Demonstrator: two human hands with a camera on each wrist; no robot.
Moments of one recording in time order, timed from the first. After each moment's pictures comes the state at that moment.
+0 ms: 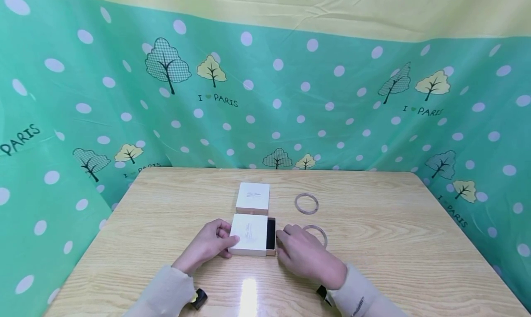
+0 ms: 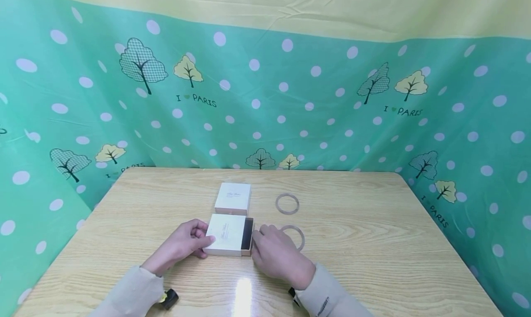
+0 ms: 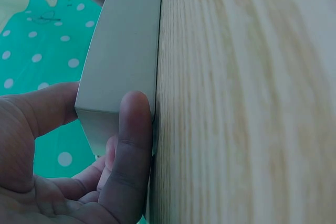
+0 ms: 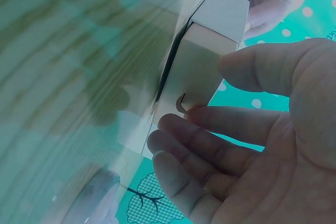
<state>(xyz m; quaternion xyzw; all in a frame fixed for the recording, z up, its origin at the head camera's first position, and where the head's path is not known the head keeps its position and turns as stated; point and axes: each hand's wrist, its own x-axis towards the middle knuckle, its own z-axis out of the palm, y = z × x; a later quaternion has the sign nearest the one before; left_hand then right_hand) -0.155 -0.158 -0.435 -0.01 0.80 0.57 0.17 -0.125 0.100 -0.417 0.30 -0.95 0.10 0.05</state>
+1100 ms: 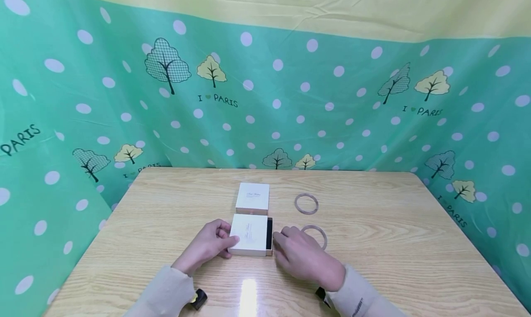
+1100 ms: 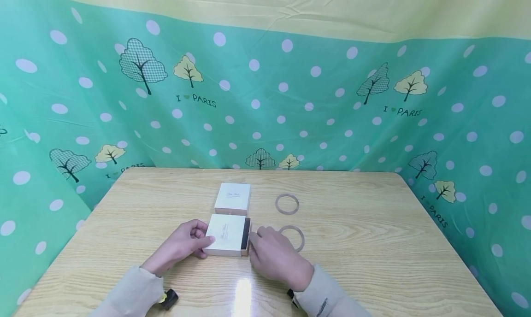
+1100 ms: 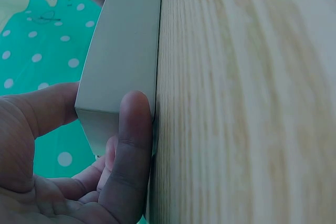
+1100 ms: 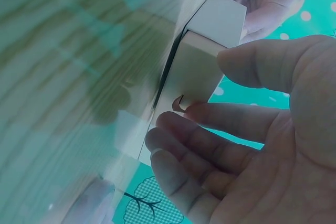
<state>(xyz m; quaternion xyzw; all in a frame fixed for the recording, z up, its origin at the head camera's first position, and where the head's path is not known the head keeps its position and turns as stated) -0.156 -0.158 -0.435 -0.02 0.80 0.58 0.17 -0.121 0.097 -0.415 0.31 -0.94 0.10 0.05</state>
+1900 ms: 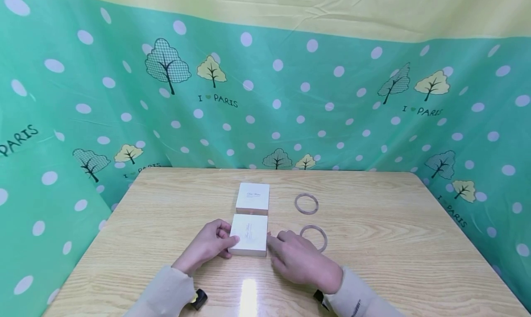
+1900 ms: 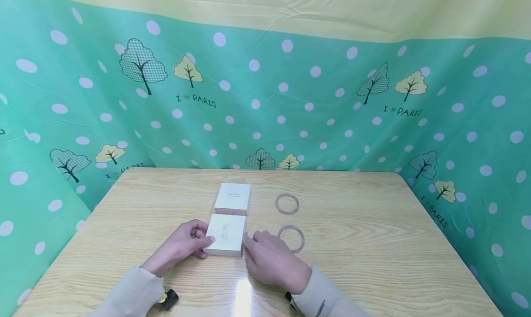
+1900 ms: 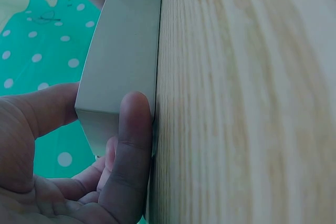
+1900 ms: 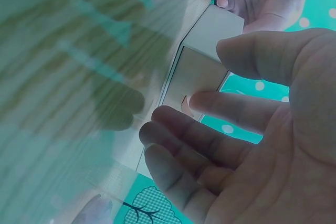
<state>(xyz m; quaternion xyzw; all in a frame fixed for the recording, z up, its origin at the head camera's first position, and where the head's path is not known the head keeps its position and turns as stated) -0.156 -0.159 -0.437 -0.01 0.80 0.58 0.17 -0.117 0.092 -0.417 0.33 -0.94 0.10 0.02</state>
